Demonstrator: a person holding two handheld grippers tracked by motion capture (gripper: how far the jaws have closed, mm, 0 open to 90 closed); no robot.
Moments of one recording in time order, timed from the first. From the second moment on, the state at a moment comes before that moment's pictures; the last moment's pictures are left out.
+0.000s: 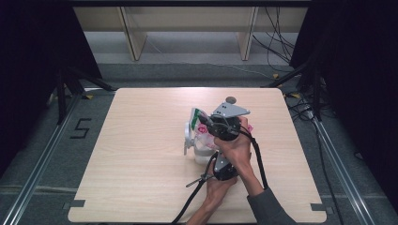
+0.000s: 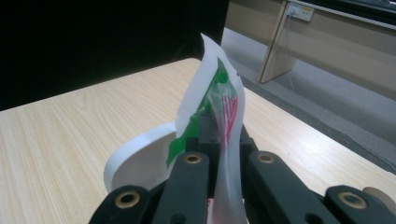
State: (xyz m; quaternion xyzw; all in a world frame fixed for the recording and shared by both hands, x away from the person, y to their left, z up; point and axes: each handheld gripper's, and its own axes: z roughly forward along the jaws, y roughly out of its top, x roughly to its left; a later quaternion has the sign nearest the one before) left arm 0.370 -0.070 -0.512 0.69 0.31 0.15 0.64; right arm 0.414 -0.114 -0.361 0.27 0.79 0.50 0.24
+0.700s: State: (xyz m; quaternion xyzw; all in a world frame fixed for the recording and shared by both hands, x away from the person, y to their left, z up) left arm 0.369 -0.072 -0.510 0.68 0.30 0.15 0.65; right arm 0.414 -0.117 -0.358 0.27 0.78 0.51 0.24
